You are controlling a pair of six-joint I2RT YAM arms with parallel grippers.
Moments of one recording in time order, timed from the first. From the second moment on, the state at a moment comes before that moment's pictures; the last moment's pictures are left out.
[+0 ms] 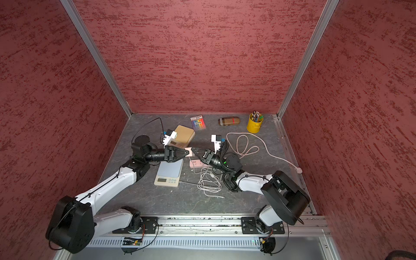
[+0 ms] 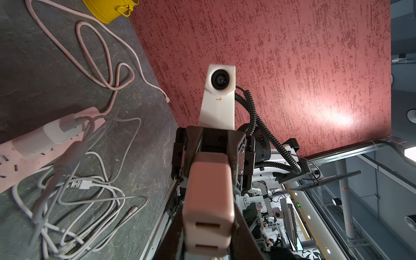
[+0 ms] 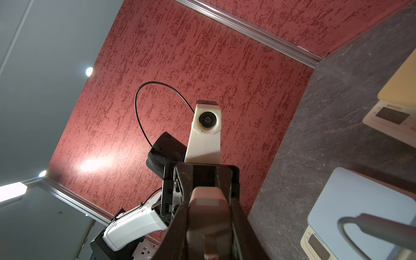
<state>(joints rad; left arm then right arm) -0.34 1.19 0.68 0.37 1.10 -1.03 0.72 1.49 0.54 1.25 -0.41 1.29</state>
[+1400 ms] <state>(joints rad) -0.51 1.70 1.35 -1.03 0.28 0.54 0.41 1.26 0.51 0.09 -0.25 0.70</state>
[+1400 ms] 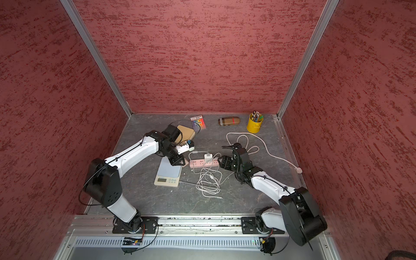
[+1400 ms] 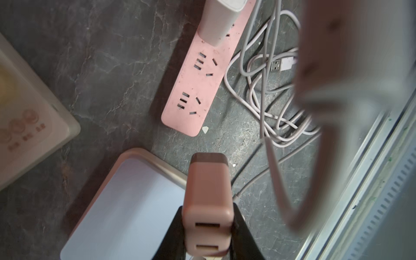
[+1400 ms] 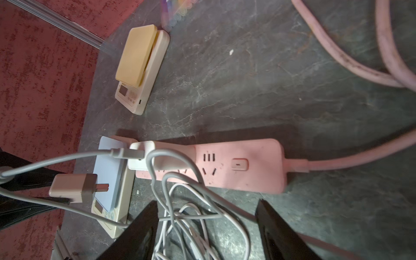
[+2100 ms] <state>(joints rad) -0.66 1.87 1.49 -0.98 -0.01 0.83 0.35 1.28 0.45 0.18 -0.32 0.68</state>
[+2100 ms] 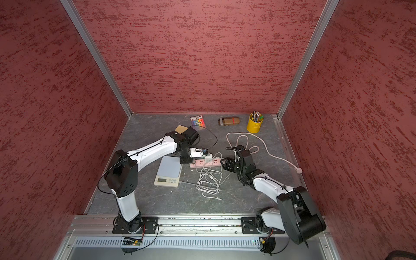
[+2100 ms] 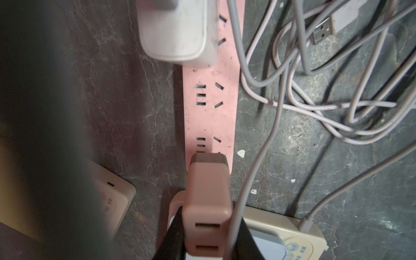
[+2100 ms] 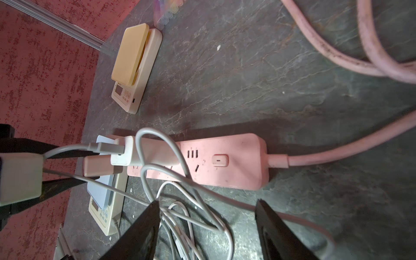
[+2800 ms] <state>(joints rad) -0.68 1.93 1.55 -0.99 -0.04 0.90 0.35 1.32 0.45 0.21 -0.36 0.68</state>
